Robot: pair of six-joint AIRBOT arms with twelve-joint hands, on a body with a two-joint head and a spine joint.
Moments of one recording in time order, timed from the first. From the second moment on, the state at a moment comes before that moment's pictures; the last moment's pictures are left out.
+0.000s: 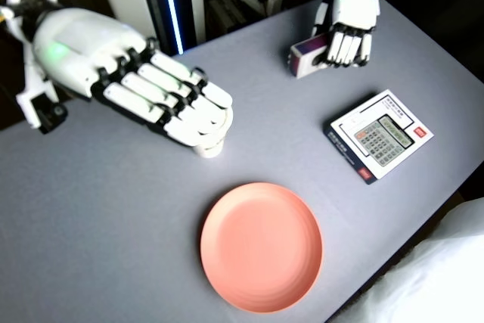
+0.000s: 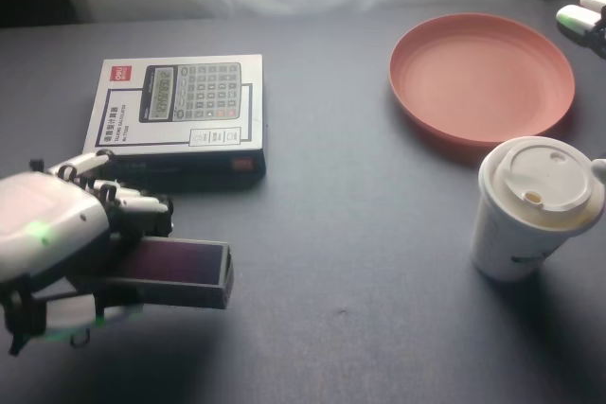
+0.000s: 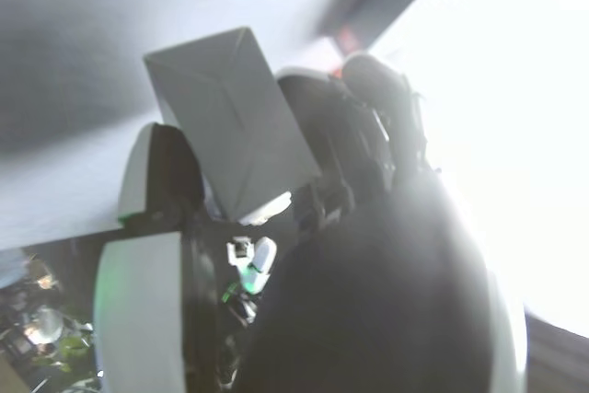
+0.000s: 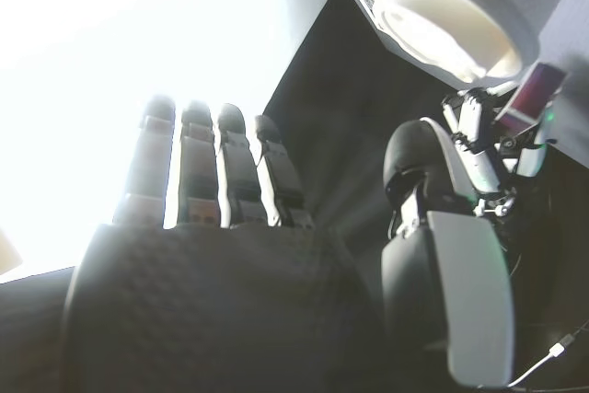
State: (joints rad) left arm 1.16 -0.71 0.96 -0.09 -0.93 0.86; right arm -1.08 -0.62 0.77 0.23 1.01 -1.22
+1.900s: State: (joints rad) left arm 0.65 -0.99 1.42 -0.35 -0.47 1.10; right arm -1.09 -0.64 0.79 0.25 1.01 -1.22
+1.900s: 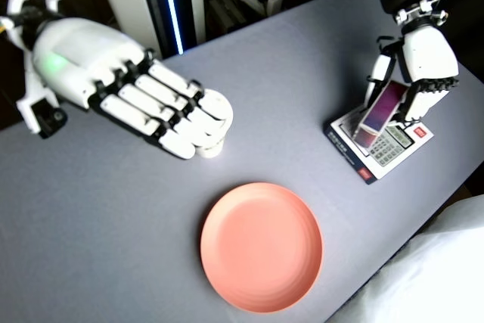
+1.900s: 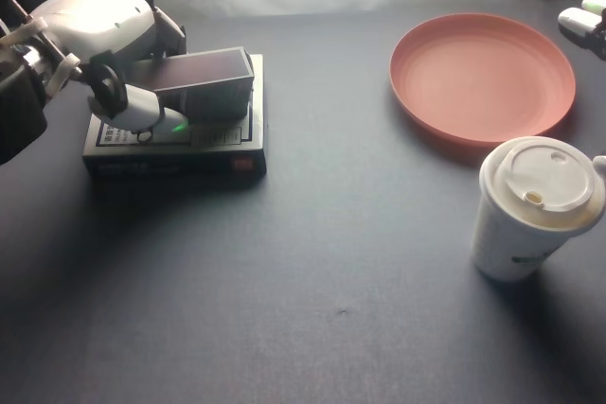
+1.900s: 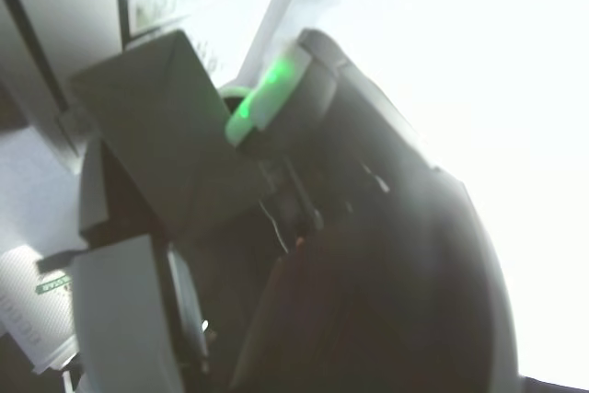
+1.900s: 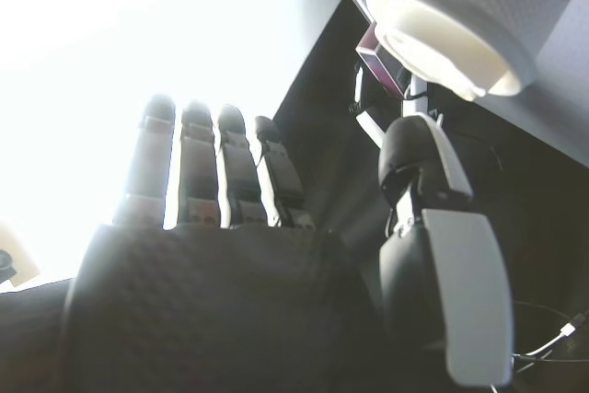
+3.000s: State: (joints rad) left arm 0.78 -0.76 1.09 -0.21 -0.84 1.09; right arm -1.10 -0.64 0.79 0.23 1.01 -1.19
